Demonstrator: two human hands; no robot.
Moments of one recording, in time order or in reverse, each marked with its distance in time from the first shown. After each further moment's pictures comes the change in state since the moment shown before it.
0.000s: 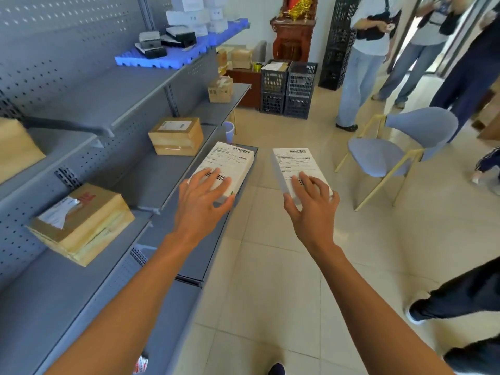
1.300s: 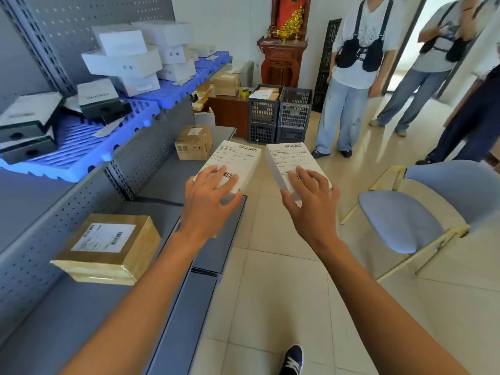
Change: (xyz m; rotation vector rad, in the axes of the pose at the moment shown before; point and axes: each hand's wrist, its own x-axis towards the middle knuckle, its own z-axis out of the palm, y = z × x) left_hand 0.476 -0.184 0.324 -0.048 0.080 0.044; right_hand 0.481 0.142 0.305 -0.033 -0.001 -0.024
